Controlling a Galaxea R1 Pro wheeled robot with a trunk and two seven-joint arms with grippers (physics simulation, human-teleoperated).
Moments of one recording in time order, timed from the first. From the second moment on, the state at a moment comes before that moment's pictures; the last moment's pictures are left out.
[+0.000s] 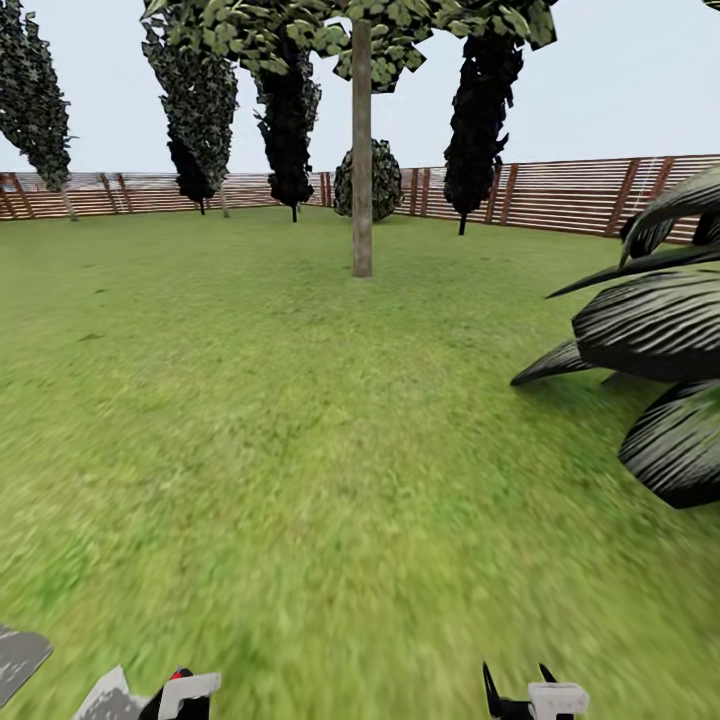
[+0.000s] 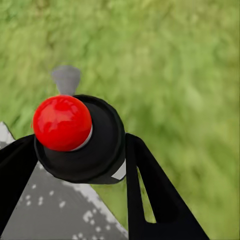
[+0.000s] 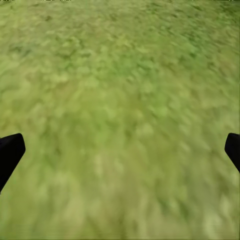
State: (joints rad) left arm -0.23 0.05 0.09 -0.41 -0.02 -0.37 0.08; right arm -0.11 -0.06 0.04 -0.56 -0.04 -0.63 -0.04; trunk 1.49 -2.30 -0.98
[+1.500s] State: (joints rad) left arm -0.23 0.05 0.09 -0.41 -0.02 -0.37 0.08; right arm -0.11 -0.06 0.04 -0.56 -0.04 -0.63 -0.04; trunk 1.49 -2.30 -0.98
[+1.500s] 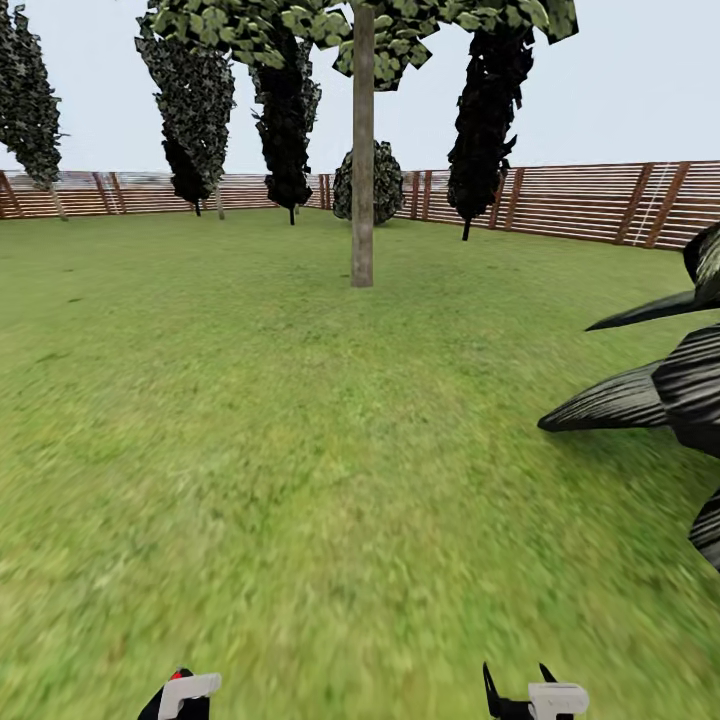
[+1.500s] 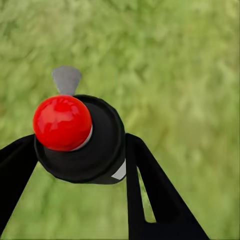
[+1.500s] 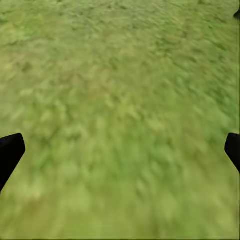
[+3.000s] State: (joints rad) left arm -0.23 0.05 0.09 -0.41 -0.02 -0.37 0.08; right arm -0.11 -0.06 0.04 -0.56 -0.04 -0.63 -0.04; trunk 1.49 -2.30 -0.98
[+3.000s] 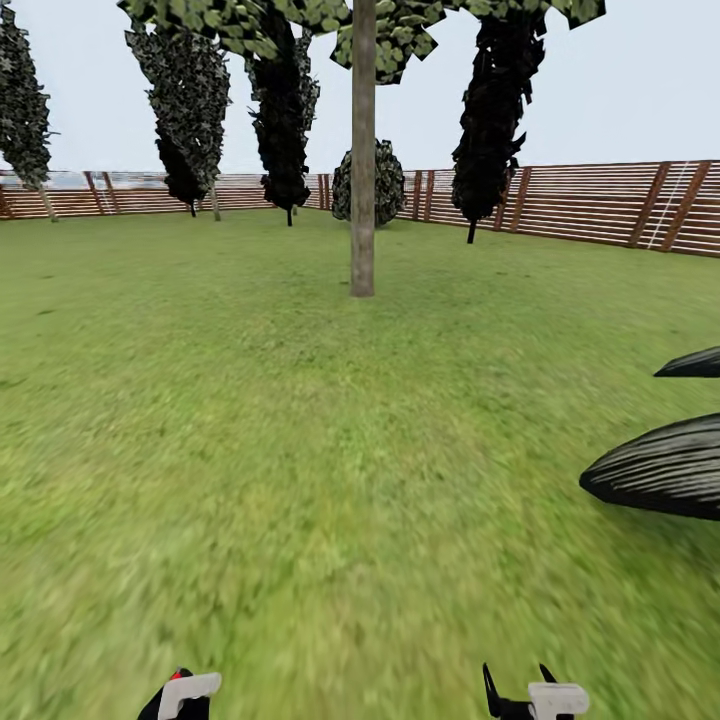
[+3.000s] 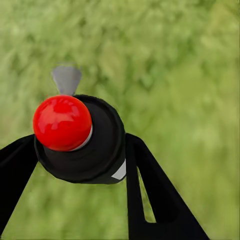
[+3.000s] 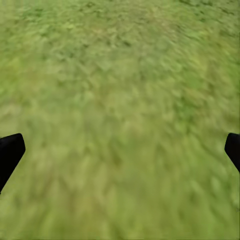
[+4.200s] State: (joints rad) left arm -0.23 0.05 0.09 -0.41 -0.02 -0.37 0.08; right arm -0.11 -0.06 0.04 -0.56 -0.04 -0.63 -0.04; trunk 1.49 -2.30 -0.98
